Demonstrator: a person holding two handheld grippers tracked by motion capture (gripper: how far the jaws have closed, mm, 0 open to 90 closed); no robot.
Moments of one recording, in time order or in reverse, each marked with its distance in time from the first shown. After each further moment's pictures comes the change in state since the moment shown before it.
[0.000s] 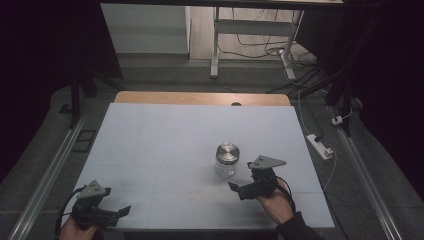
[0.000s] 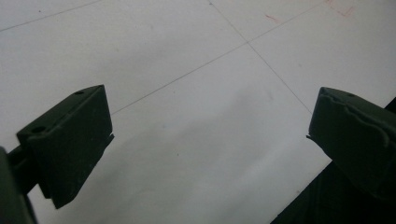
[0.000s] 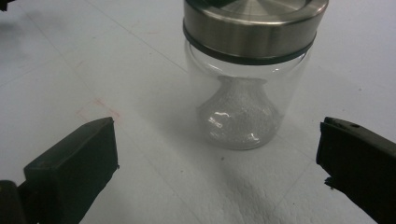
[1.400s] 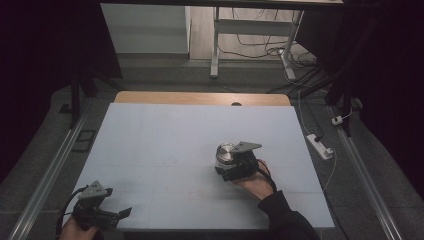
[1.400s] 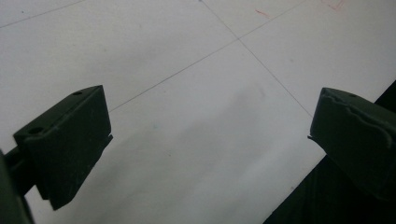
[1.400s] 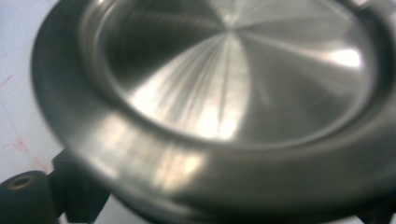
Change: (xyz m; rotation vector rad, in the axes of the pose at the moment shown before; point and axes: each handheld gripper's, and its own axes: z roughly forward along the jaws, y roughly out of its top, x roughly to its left) left arm -0.001 0.001 0.002 0.010 -0.027 0.026; right arm -0.016 0.026 0.067 0.060 -0.039 -0.026
